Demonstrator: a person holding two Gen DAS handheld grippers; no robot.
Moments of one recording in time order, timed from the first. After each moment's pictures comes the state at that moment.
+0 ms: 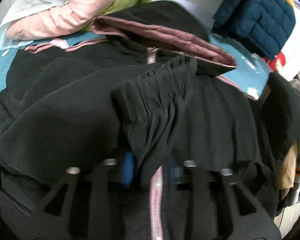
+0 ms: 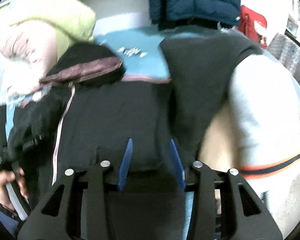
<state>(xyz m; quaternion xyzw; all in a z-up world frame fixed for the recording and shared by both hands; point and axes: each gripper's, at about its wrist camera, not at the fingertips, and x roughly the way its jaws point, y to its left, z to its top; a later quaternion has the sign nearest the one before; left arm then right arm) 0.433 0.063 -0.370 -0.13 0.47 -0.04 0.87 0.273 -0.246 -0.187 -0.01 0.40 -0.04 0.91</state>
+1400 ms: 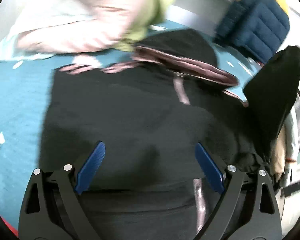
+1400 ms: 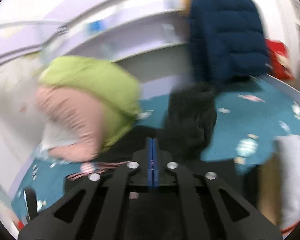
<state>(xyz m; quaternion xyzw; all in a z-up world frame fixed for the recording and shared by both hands) 0.411 0.187 -0.312 -0.12 0.47 -0.03 0.87 0.350 -0.117 -0.077 0.05 0.23 0.11 0.97</state>
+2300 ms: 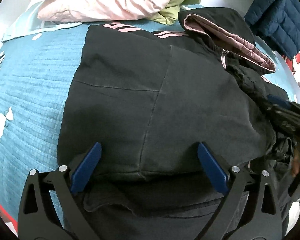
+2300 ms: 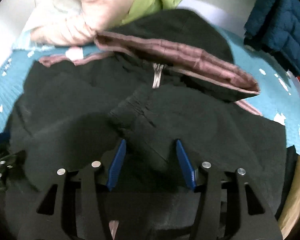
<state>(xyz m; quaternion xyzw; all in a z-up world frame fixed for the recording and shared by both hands) 0.398 0.233 -0.379 -0.10 0.53 0.02 0.84 0.415 -0.007 -0.284 -0.16 0.48 0.09 0.86</state>
